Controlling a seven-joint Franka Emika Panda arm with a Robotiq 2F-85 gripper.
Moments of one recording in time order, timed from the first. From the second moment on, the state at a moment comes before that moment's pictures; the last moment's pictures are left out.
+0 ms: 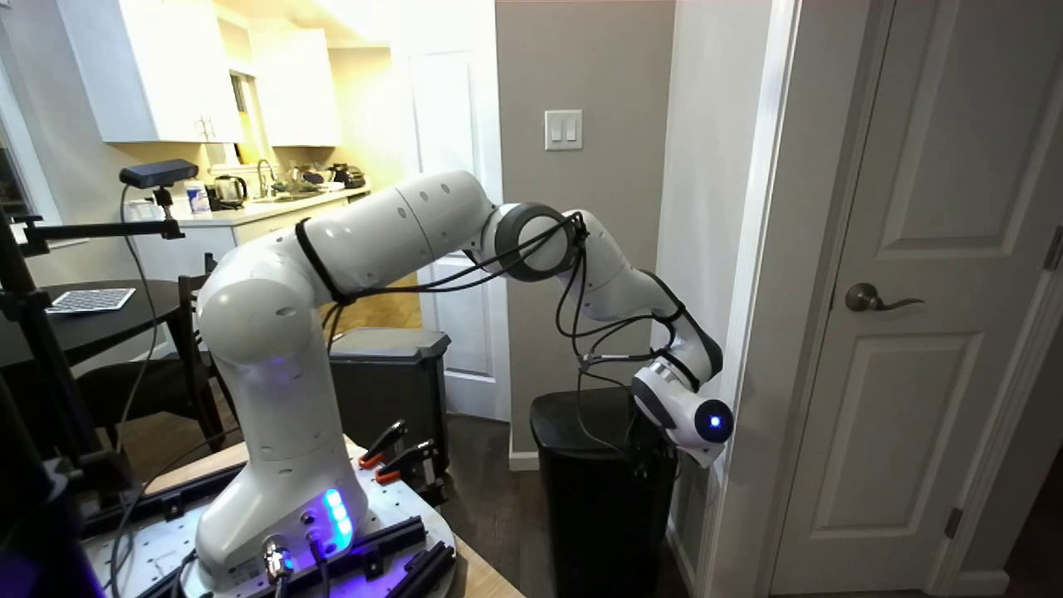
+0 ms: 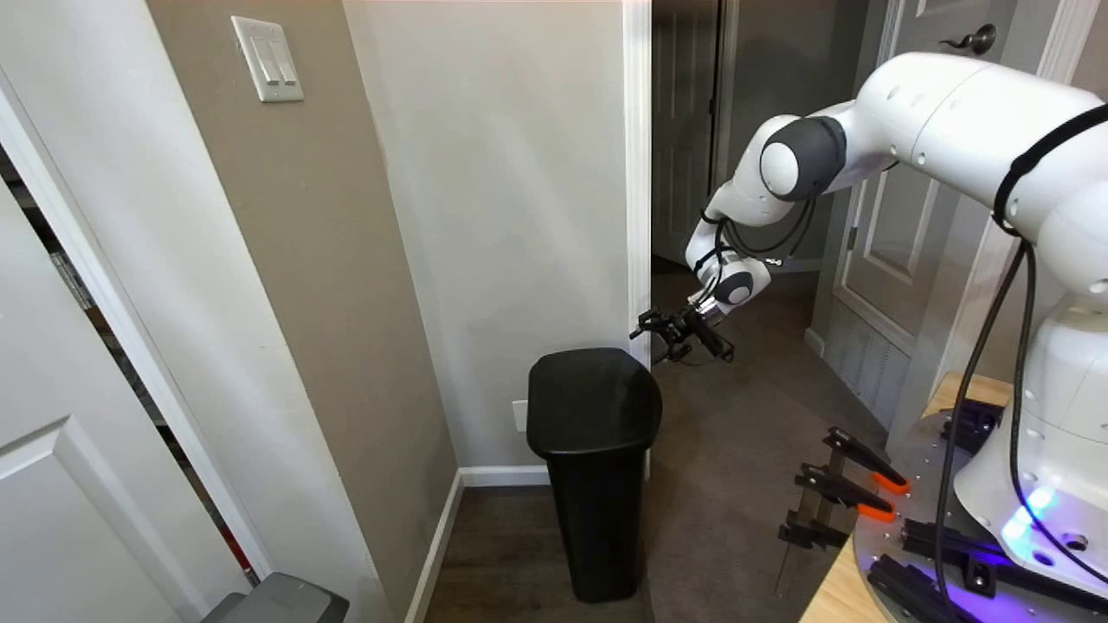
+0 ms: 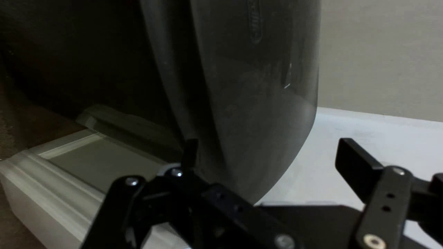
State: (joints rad) arm -0.33 1.23 -0.16 -1.39 1.60 2.17 -0.80
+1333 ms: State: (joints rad) arm -0.24 1.31 -0.15 -1.30 1.52 2.32 -0.65
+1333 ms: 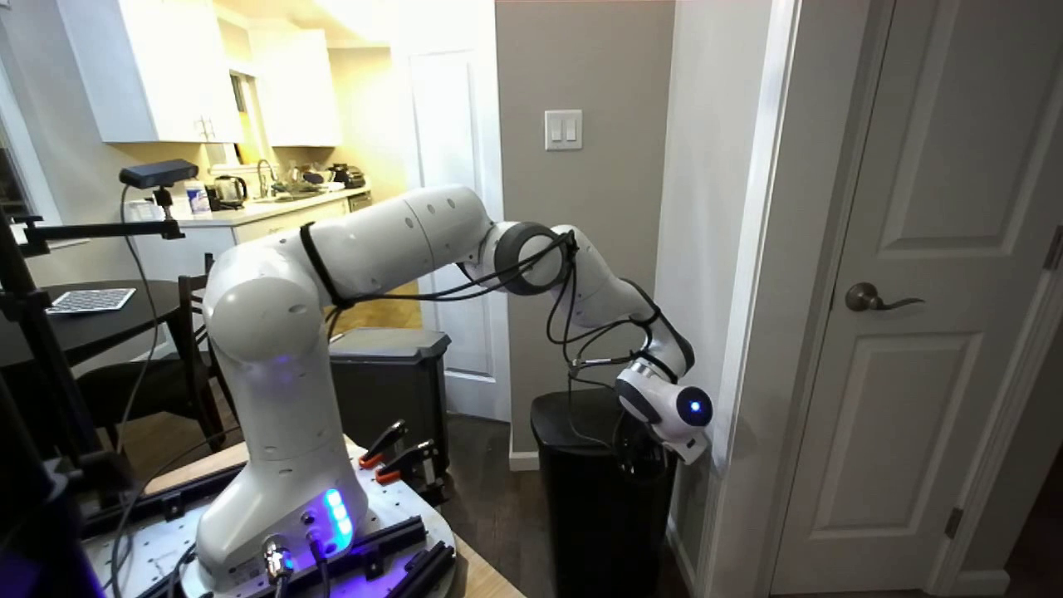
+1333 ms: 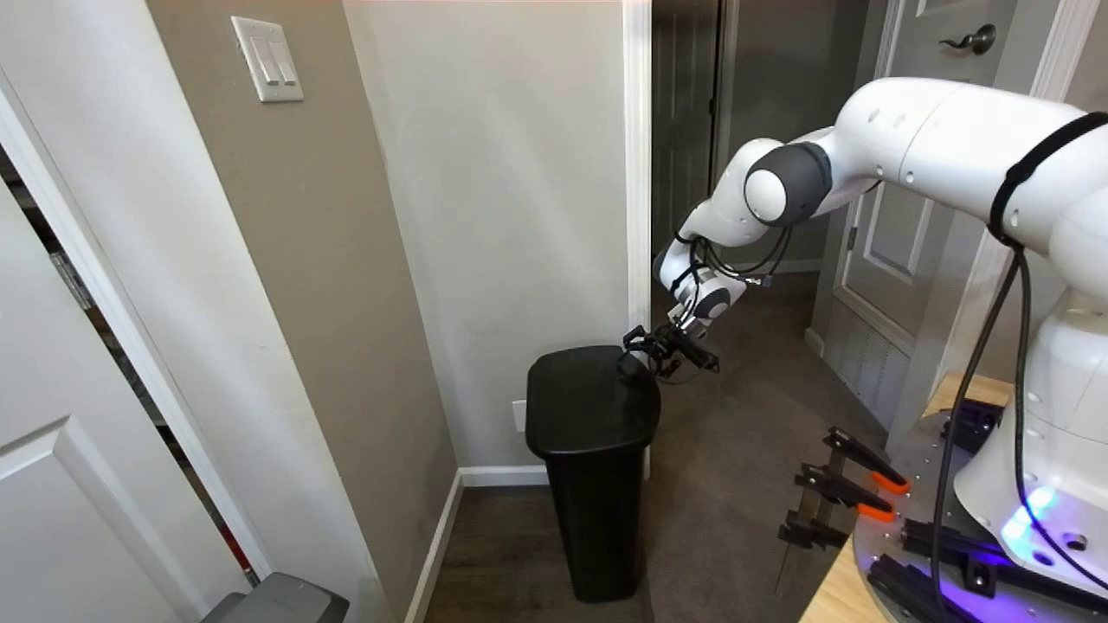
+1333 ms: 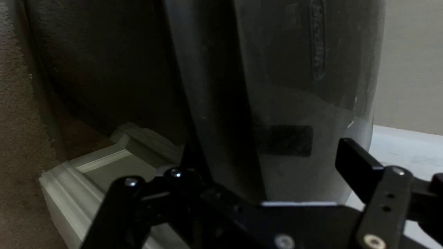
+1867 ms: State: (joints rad) arm -0.19 1.16 -0.15 -1.46 1.48 2.41 -0.65
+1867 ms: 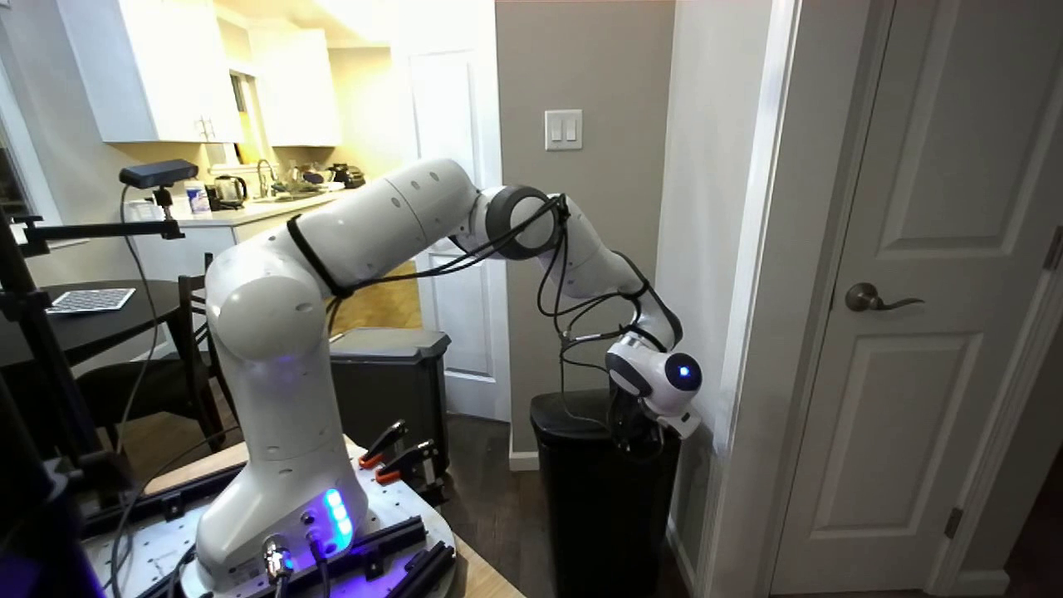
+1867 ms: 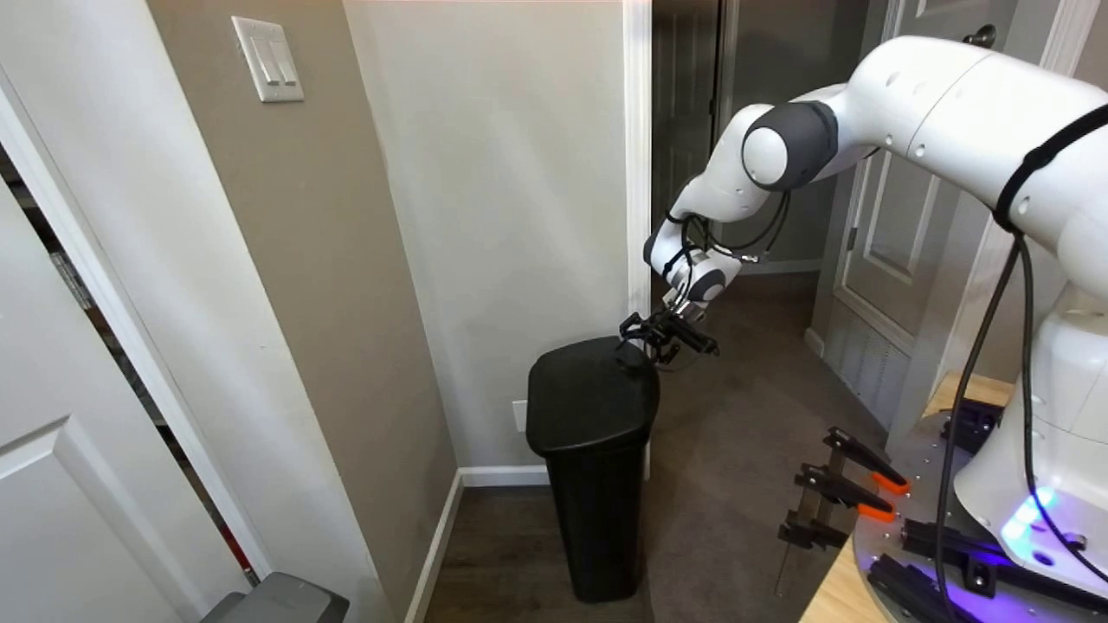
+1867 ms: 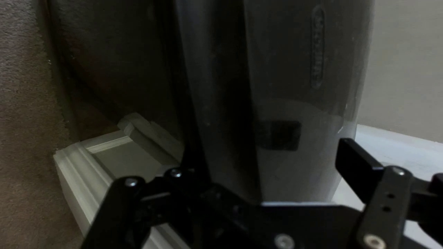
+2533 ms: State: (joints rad) arm -0.16 1.00 -0.13 -1.60 1.48 2.50 -0.67
